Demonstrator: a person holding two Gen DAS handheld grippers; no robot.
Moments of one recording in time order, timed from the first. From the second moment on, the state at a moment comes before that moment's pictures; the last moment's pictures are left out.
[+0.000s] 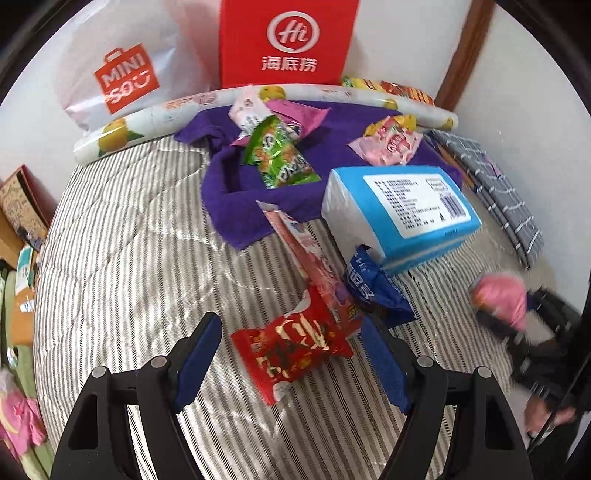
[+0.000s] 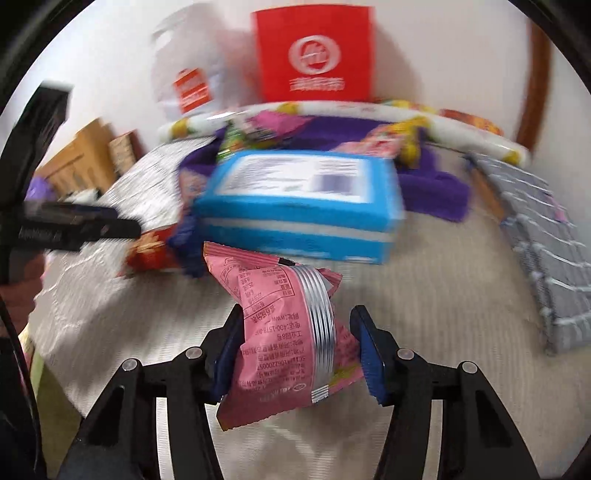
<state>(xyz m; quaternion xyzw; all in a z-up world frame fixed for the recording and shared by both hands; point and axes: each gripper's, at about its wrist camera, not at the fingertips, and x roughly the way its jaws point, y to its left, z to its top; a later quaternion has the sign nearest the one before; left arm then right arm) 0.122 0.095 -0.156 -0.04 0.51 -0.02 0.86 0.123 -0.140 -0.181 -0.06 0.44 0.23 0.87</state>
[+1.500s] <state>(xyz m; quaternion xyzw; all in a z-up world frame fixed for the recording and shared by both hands) 0.096 0.082 -0.152 -0.05 0.48 -0.06 0.87 0.145 -0.167 -0.186 -0.03 0.42 0.19 0.89</state>
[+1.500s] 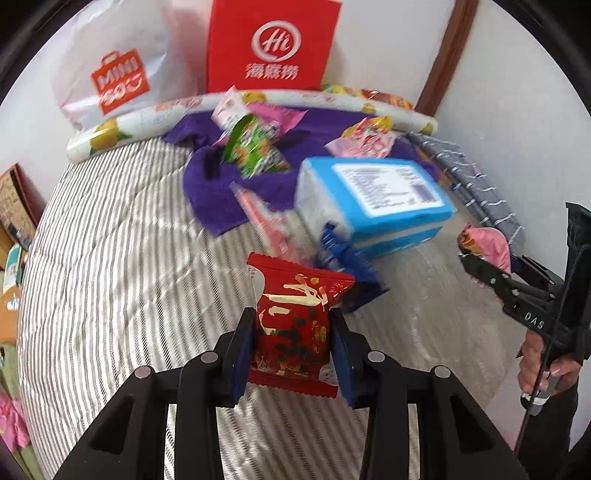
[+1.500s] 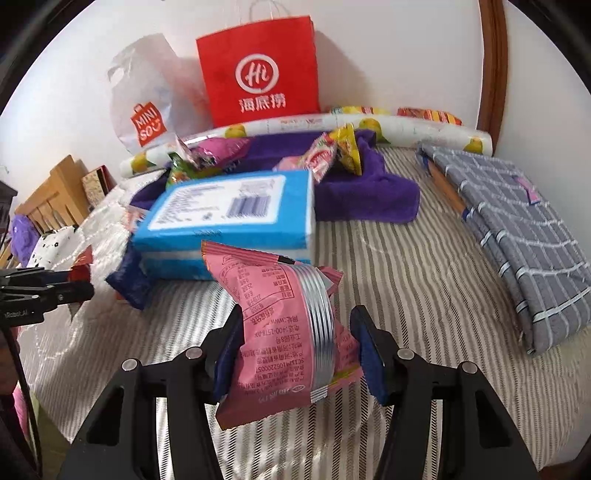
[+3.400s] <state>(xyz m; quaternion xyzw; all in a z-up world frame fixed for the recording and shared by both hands) 0.327 0.104 -0.101 -0.10 0.45 -0.05 0.89 0.353 -0.085 -0.161 0.01 0.39 0.22 0.89</state>
